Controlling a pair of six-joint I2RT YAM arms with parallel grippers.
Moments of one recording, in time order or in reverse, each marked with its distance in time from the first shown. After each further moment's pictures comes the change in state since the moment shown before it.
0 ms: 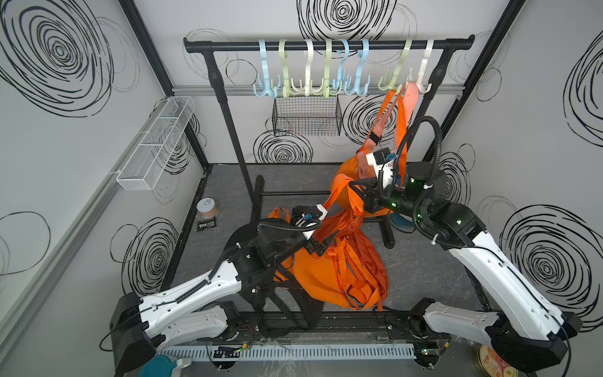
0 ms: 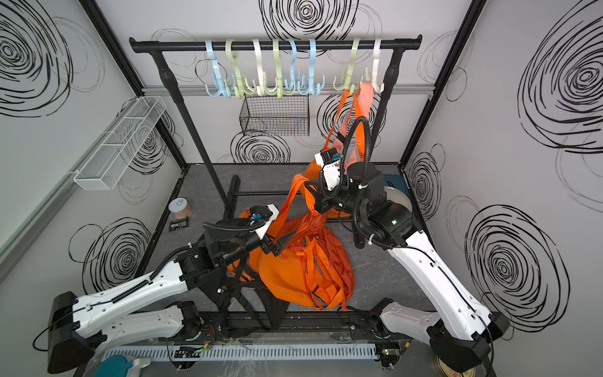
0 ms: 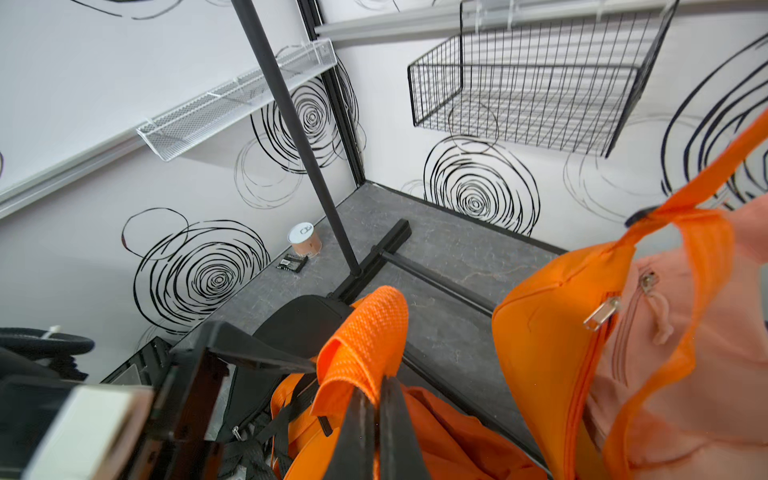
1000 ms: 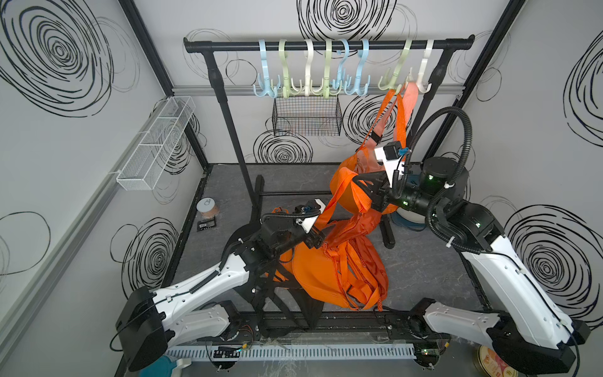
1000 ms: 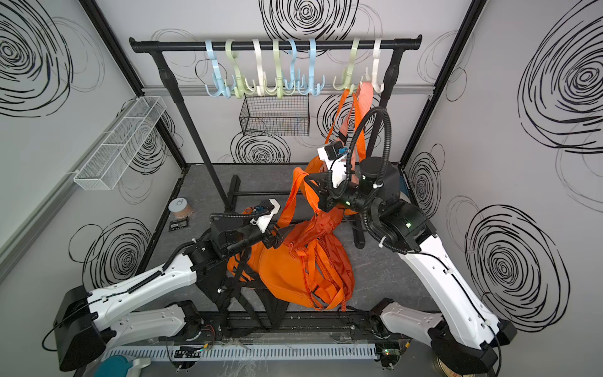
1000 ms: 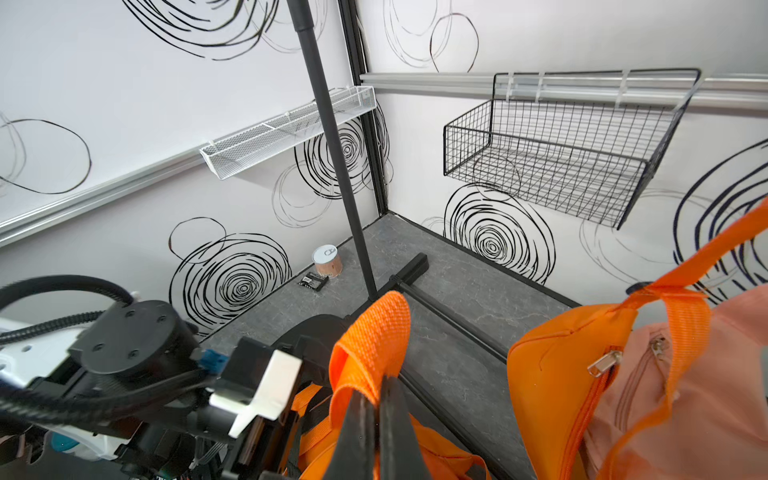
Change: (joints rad) left arm 0.119 0.072 -0.019 0.061 0.156 -0.051; right arm 0.003 -0.023 0.099 -0.029 -0.085 -0.055
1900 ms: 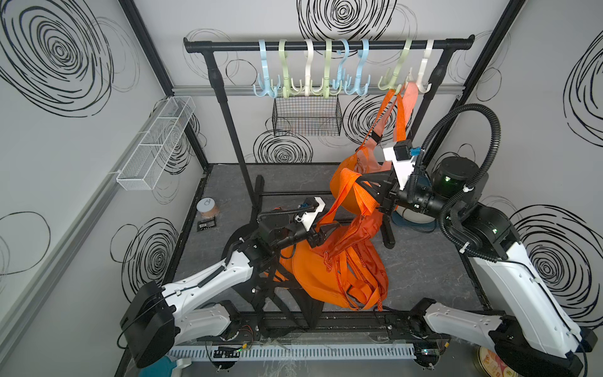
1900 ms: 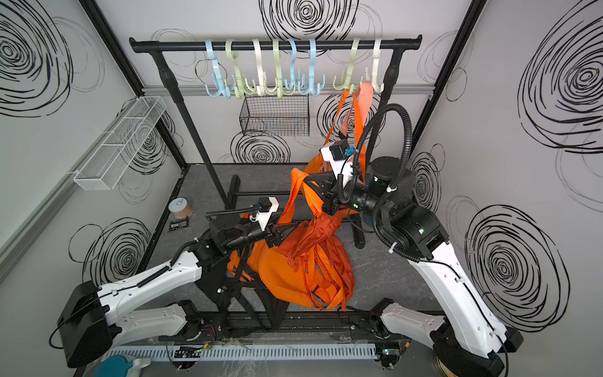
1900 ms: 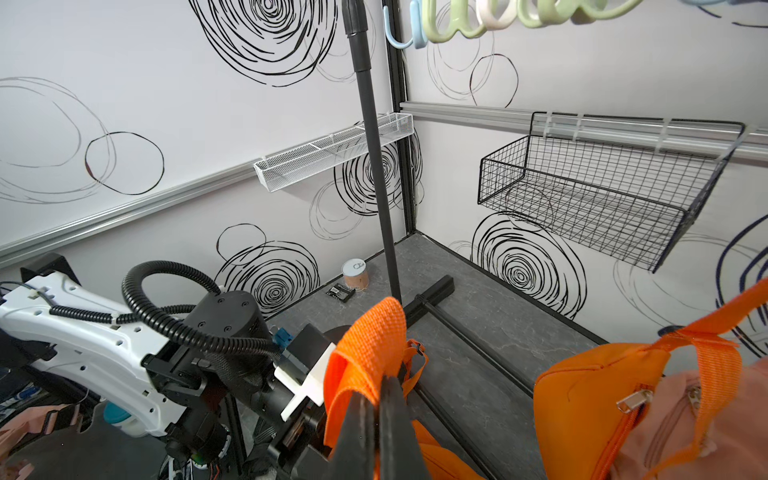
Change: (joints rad) left arm 0.056 0.041 -0.027 0.180 0.269 -0.138; right arm -0.002 -0.018 0.046 -0.017 -0.068 -0.016
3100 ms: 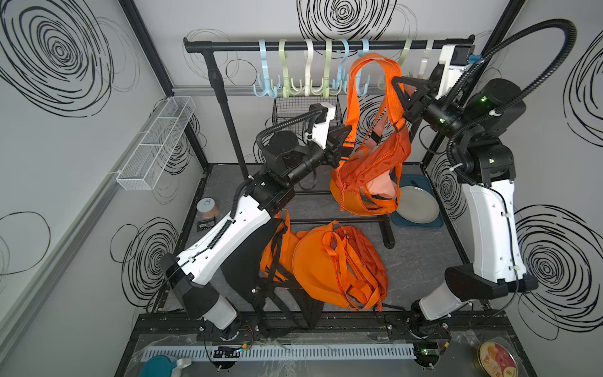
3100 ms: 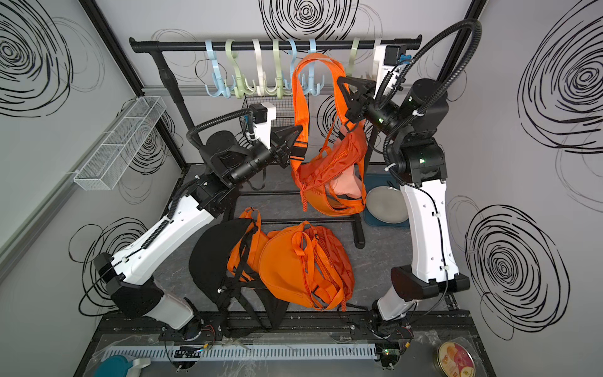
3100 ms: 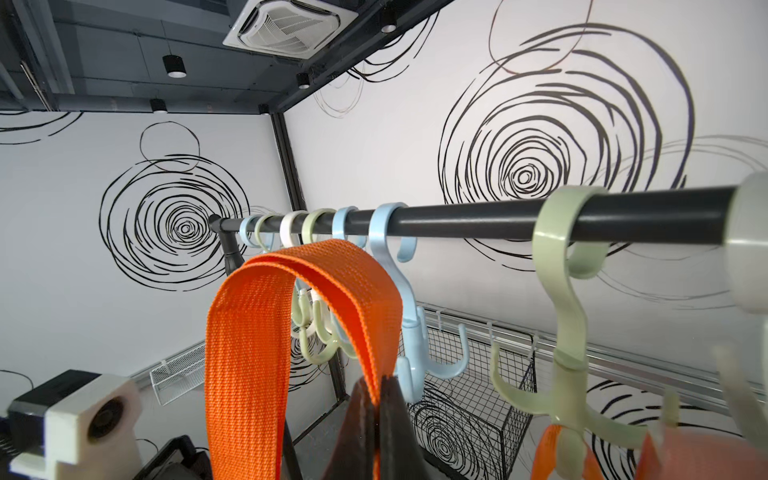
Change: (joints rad) left arm 0.032 0.432 1.077 -0.322 -0.168 -0.008; right arm -0.428 0.545 0.734 0.232 -0.192 0.248
